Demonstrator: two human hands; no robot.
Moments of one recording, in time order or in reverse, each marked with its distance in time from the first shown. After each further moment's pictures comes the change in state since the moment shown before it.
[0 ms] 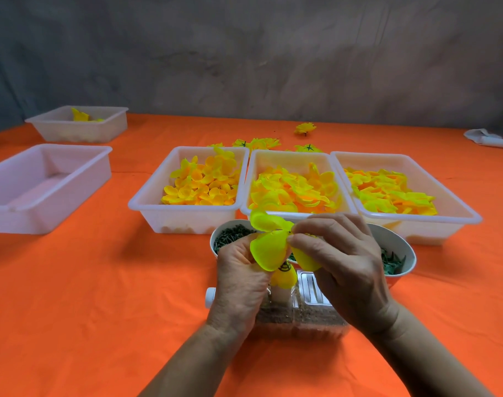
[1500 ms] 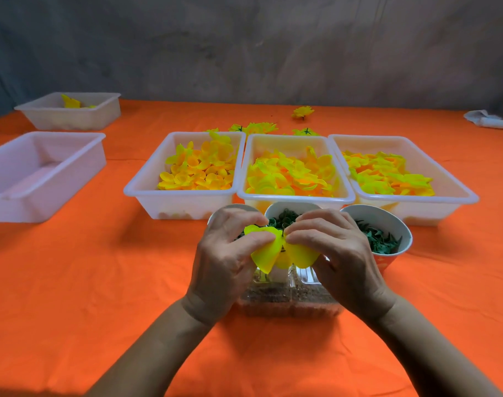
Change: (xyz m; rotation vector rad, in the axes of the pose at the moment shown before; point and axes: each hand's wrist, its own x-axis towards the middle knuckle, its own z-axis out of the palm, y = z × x) left_hand 0.008 0.001 -0.041 0.963 -0.172 0.886; right_hand -0.029 0.009 0.003 0.086 -0.248 0.159
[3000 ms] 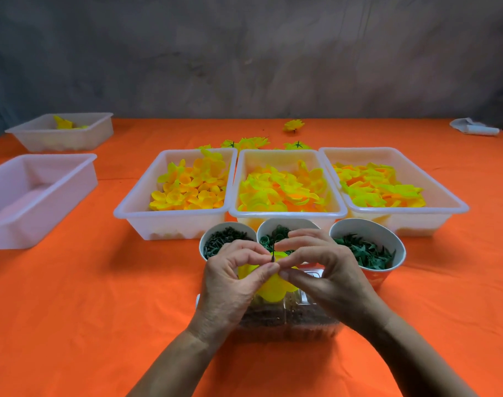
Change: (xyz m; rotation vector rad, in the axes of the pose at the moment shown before) left_hand -0.003 0.004 0.026 -0.617 -0.004 -0.606; right_hand 0.004 -0.004 -0.004 0.513 -0.217 0.531
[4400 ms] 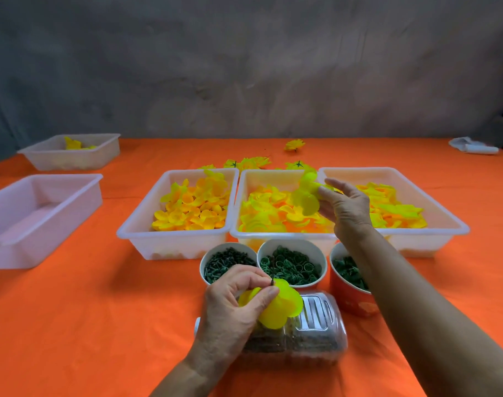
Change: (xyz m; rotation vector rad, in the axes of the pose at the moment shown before) left_hand -0.003 0.001 0.002 -0.040 0.012 -0.032; right_hand 0.125 0.062 -0.049 0.730 0.587 0.429
